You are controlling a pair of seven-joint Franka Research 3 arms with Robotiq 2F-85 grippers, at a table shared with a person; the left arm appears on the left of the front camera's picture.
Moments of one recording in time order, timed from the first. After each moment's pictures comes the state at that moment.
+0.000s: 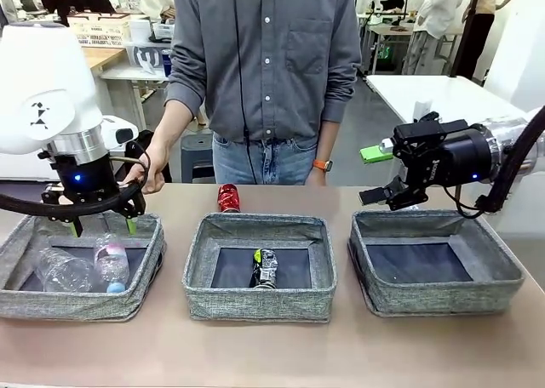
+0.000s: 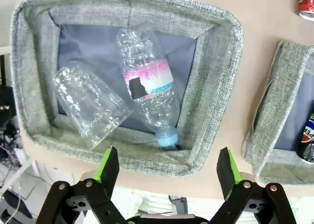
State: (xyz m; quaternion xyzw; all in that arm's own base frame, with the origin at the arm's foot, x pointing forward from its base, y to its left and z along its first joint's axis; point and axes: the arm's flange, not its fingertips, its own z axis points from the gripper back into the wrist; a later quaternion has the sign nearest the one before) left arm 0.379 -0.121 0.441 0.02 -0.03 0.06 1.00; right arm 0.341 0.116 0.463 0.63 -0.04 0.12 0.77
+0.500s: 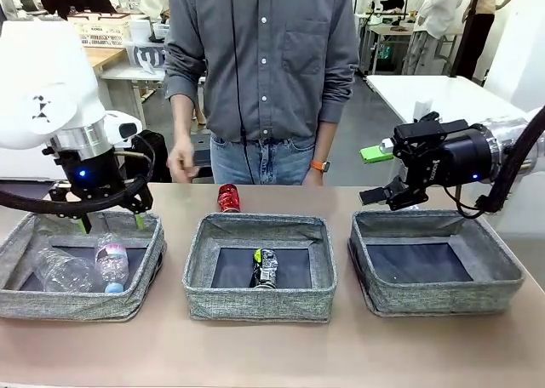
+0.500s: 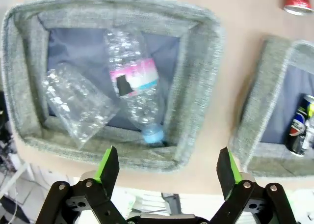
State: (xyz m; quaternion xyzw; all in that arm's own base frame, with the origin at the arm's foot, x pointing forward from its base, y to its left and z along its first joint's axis) left arm 0.380 -0.130 0.449 -0.01 -0.04 0.05 1.00; right arm 0.341 0.116 0.463 0.63 -0.04 0.12 0.77
